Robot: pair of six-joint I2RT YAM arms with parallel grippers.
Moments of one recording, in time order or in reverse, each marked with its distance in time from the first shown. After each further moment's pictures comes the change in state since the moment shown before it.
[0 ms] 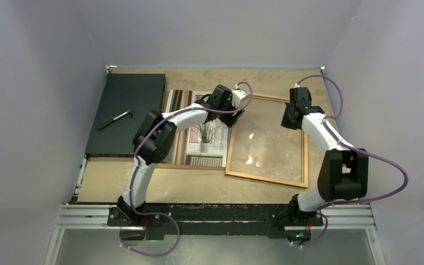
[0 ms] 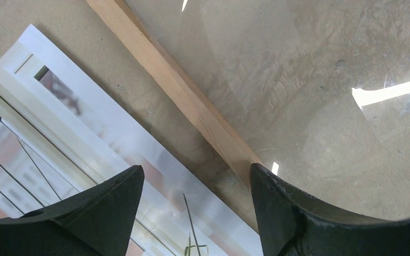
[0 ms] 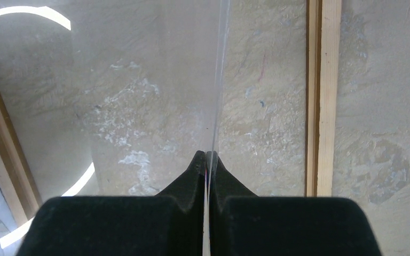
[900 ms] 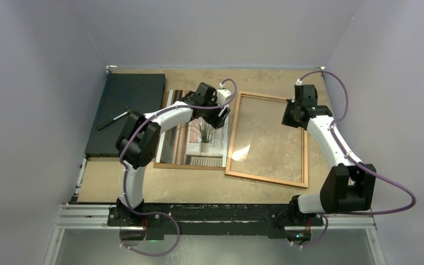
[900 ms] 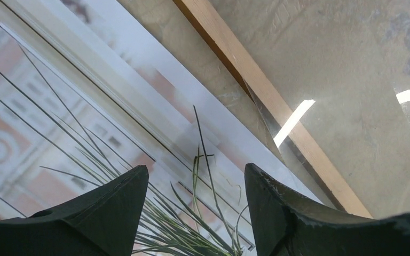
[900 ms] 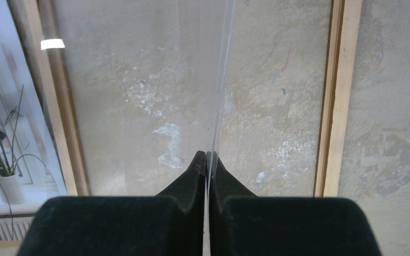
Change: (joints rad) left arm 0.093 -0.175 -0.154 -0.104 0.150 -0.023; right arm 0.000 -0.105 0.047 -0.099 -0.104 -0.013
